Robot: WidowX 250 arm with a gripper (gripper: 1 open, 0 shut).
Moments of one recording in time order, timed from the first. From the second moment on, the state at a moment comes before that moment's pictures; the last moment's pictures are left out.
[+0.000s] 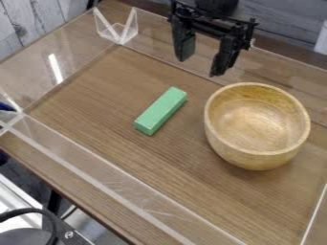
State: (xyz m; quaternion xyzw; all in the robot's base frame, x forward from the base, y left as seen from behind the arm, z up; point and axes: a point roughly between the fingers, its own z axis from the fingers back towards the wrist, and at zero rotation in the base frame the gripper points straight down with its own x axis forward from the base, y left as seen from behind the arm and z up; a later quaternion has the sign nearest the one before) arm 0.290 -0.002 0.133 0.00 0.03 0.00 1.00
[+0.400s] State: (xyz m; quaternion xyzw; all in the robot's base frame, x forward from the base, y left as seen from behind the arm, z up) arm 0.264 0.024 0.095 0.01 0.08 0.00 1.00
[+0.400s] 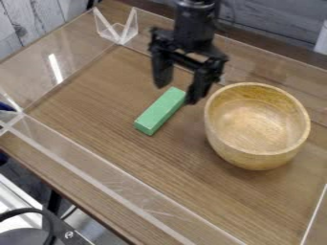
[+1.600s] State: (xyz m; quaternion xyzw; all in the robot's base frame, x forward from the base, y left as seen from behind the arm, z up) arm 0.250 0.057 0.032 0.02 0.11 0.00 0.99
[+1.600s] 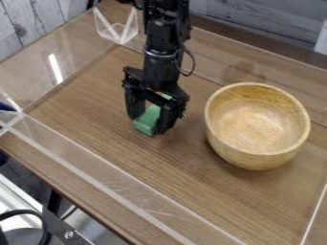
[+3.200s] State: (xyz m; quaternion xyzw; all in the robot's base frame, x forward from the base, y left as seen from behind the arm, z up) arm 0.254 0.050 0.037 0.02 0.09 0.00 1.00
